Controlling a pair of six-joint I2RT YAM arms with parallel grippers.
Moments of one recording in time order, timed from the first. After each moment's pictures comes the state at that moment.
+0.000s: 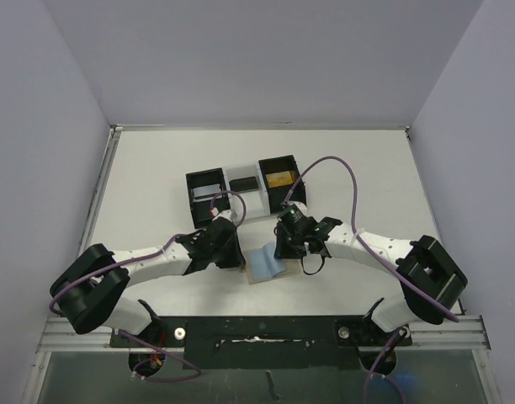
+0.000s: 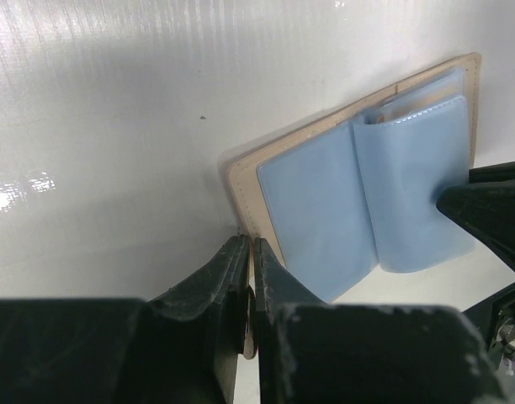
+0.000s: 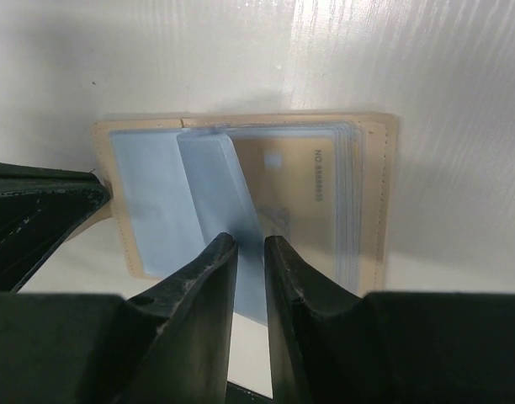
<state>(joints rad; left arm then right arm) -0.82 1.41 0.61 -0.09 -0.02 -0.86 0.79 1.47 0.84 -0.42 0.02 0.73</state>
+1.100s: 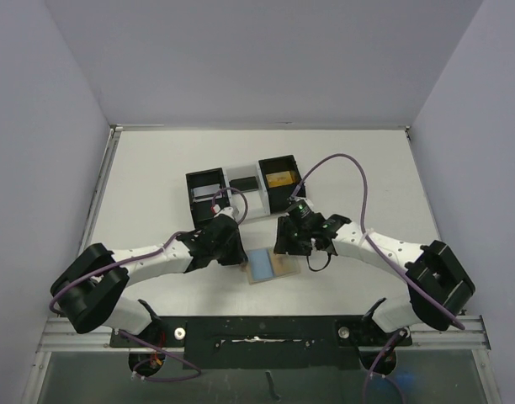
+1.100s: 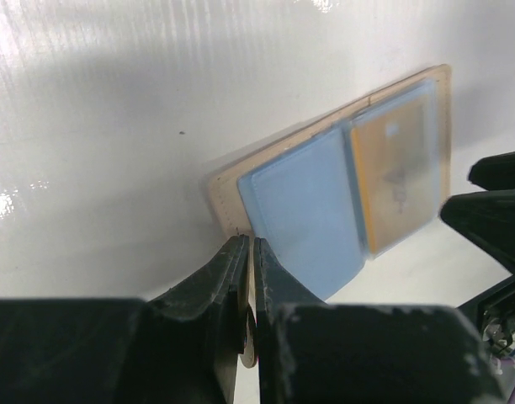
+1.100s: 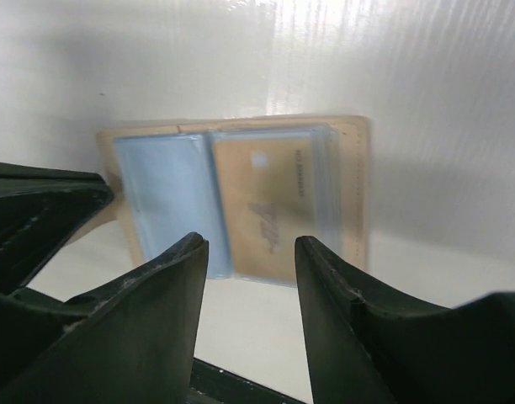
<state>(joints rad) -0.82 1.42 0.63 -0.10 -0.01 -0.86 0.75 1.41 0.83 -0.43 -0.02 0.73</state>
